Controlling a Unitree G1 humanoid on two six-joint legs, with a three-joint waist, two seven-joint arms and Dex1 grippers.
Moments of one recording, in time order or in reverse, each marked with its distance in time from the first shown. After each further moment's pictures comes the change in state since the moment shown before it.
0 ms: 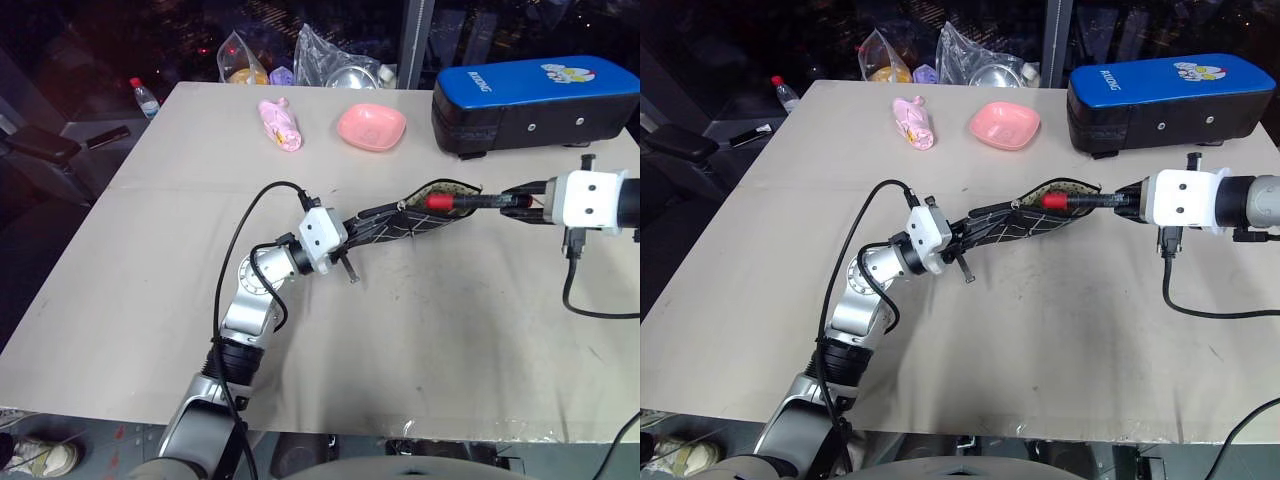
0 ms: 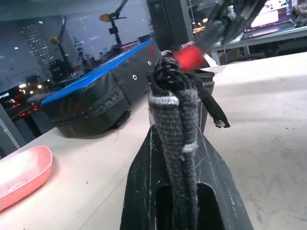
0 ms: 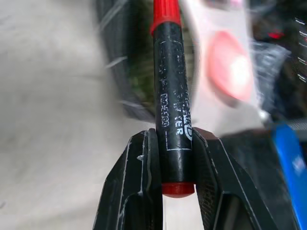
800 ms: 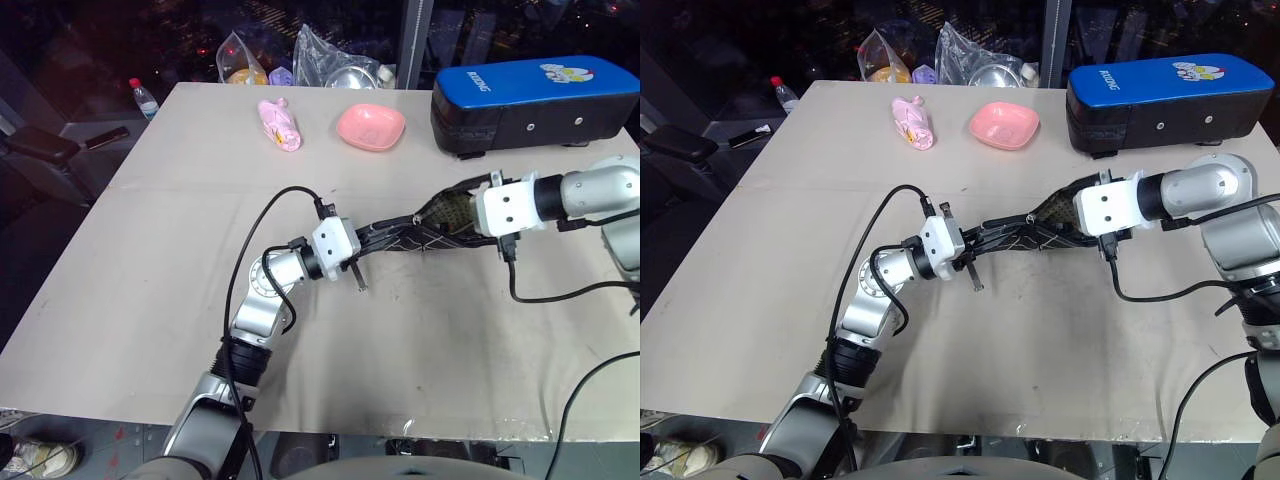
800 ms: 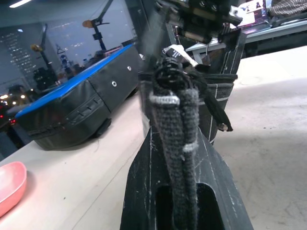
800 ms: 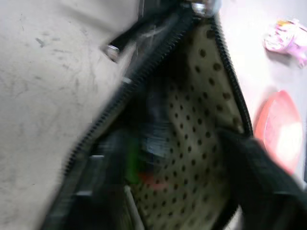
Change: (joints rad) left arm 0.000 -0.022 -0.042 0.010 0.021 -0.038 -0.029; right arm -0.209 0.216 0.179 0.115 -0.107 0.014 0.061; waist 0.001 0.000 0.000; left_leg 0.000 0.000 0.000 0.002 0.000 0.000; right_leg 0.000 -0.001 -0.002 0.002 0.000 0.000
